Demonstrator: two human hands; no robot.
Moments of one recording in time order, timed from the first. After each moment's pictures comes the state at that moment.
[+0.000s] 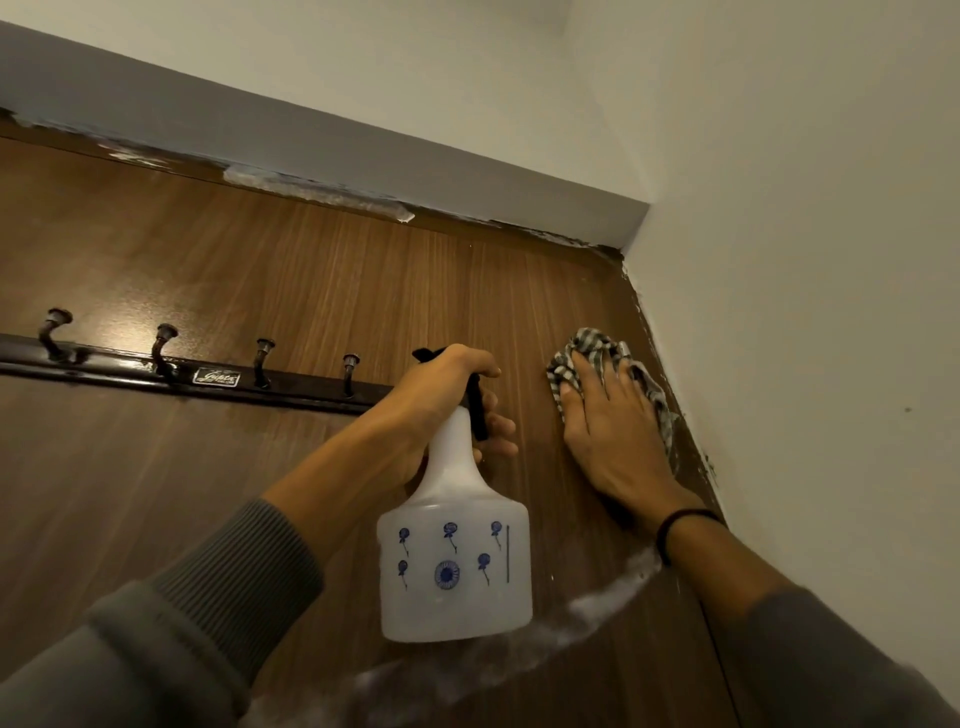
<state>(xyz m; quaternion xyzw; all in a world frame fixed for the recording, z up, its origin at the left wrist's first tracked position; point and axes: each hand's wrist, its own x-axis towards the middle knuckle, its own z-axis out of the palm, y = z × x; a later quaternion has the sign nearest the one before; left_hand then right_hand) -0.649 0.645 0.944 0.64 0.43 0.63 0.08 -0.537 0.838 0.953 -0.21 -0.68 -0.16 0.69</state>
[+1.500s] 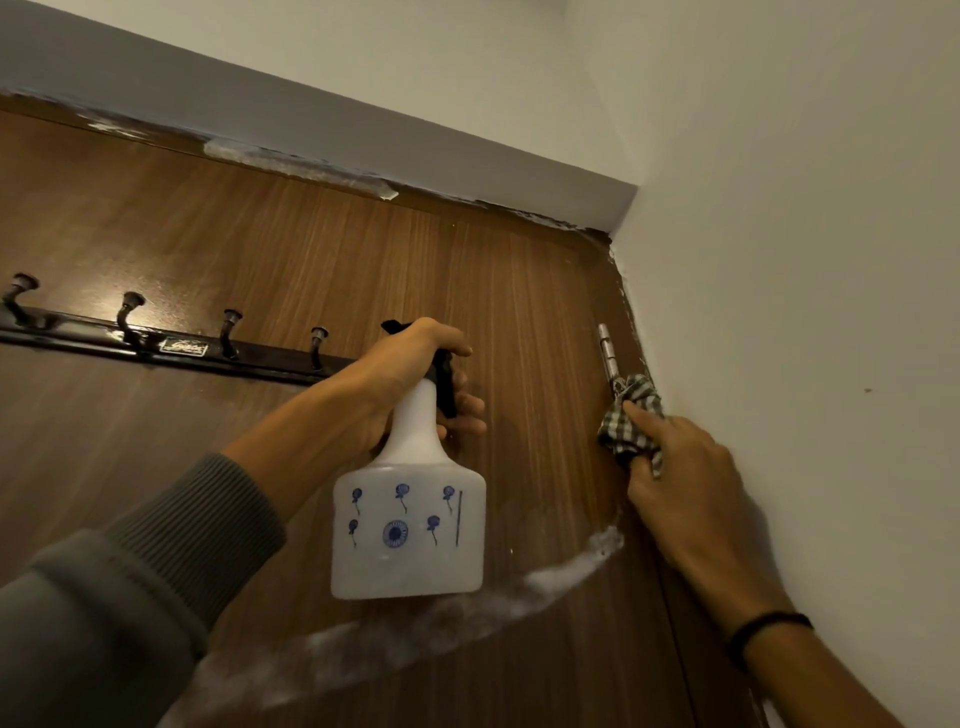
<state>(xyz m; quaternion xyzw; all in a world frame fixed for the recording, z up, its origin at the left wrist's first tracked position) -0.641 0.646 0.944 0.62 0.46 0.63 0.08 -0.485 0.858 0.877 -0.21 -0.60 -0.14 0.75</state>
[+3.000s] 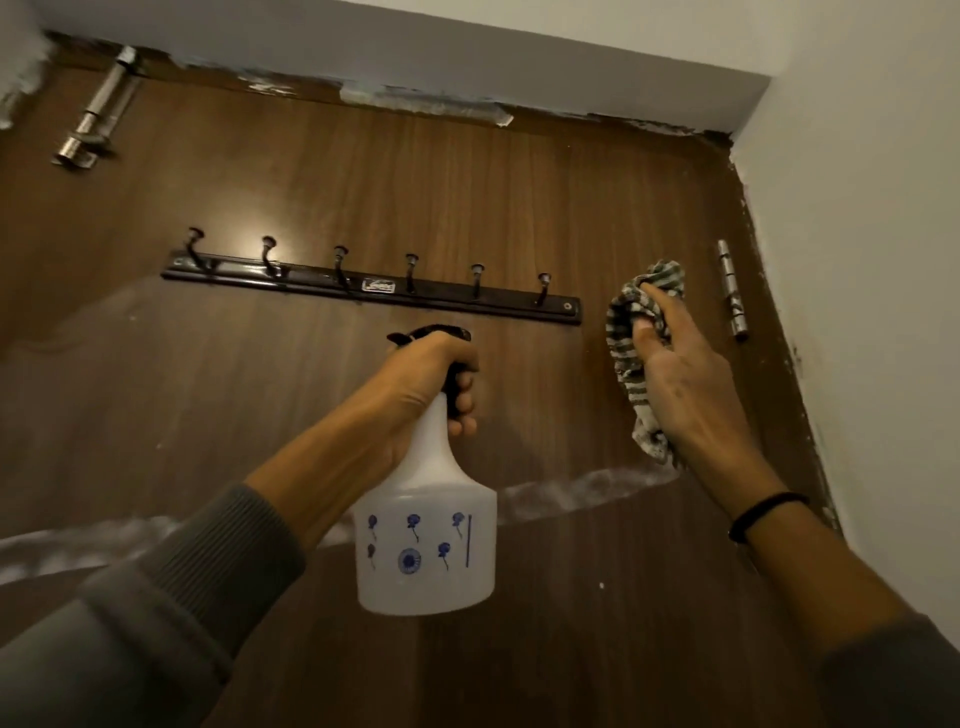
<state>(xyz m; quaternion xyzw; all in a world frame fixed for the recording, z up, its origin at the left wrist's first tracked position) -0.706 0.559 0.858 0.53 0.50 0.68 0.05 -0.541 0.712 0.858 -0.08 -0.69 0.13 0.70</state>
